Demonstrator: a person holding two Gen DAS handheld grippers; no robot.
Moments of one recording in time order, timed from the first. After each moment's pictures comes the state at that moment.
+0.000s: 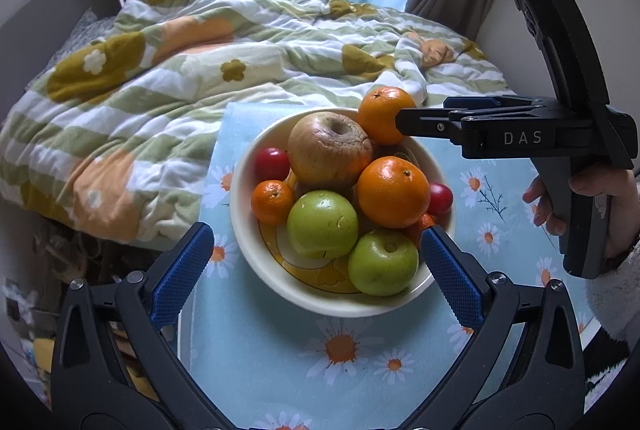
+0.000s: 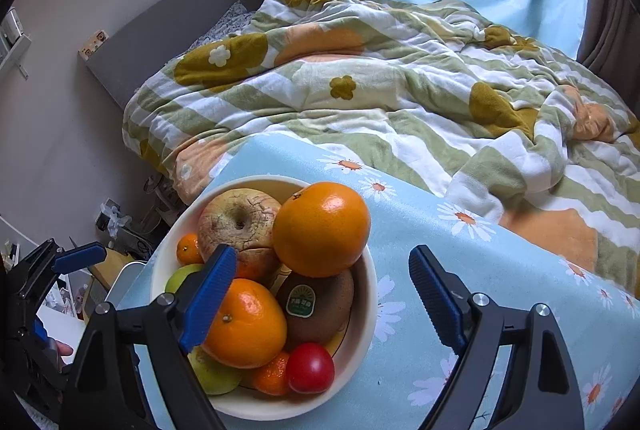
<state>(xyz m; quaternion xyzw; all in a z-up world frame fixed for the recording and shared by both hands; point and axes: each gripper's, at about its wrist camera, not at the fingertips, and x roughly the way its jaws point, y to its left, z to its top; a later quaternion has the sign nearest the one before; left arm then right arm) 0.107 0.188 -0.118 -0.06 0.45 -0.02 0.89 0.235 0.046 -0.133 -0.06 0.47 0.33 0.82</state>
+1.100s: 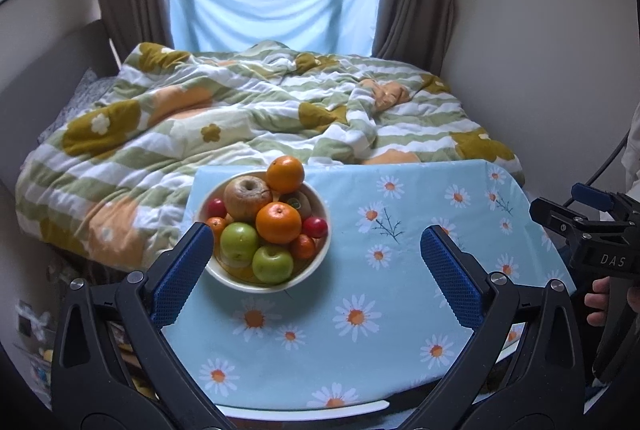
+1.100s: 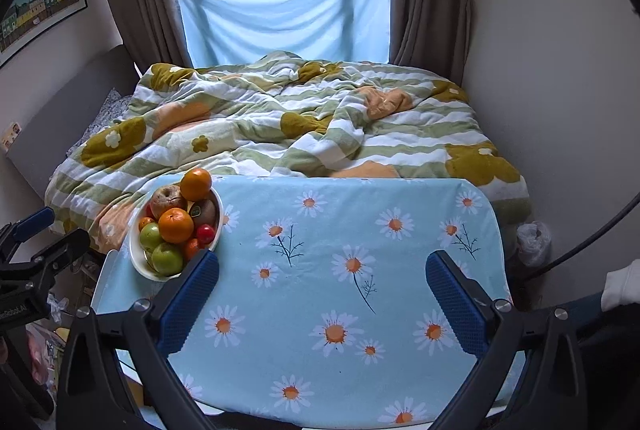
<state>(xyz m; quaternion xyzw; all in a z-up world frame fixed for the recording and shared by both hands) 0.032 0.081 0.014 -0.03 0.38 -0.02 0.93 0.053 -0.142 0.000 -0.01 0.41 0.06 0.91</state>
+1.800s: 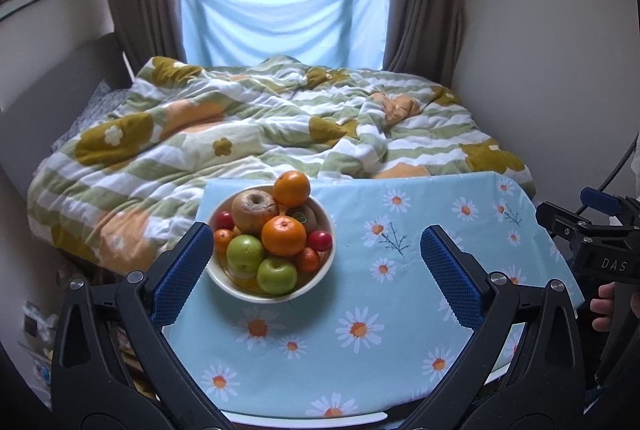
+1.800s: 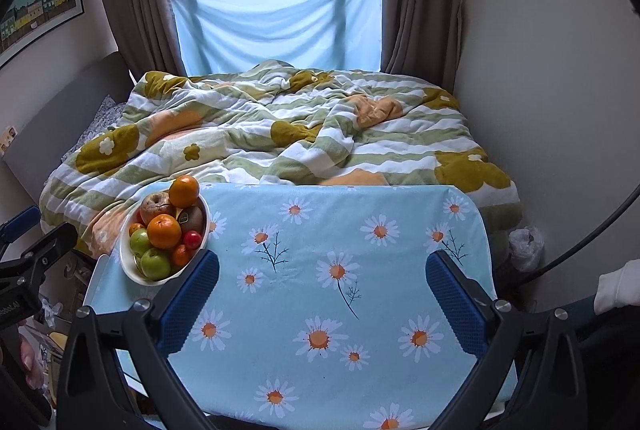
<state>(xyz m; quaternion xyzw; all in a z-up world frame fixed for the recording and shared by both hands) 0.029 0.071 0.020 -0.02 0.35 0.00 0.94 0.053 -0.154 0.003 -0.01 0.40 0.05 0.92</state>
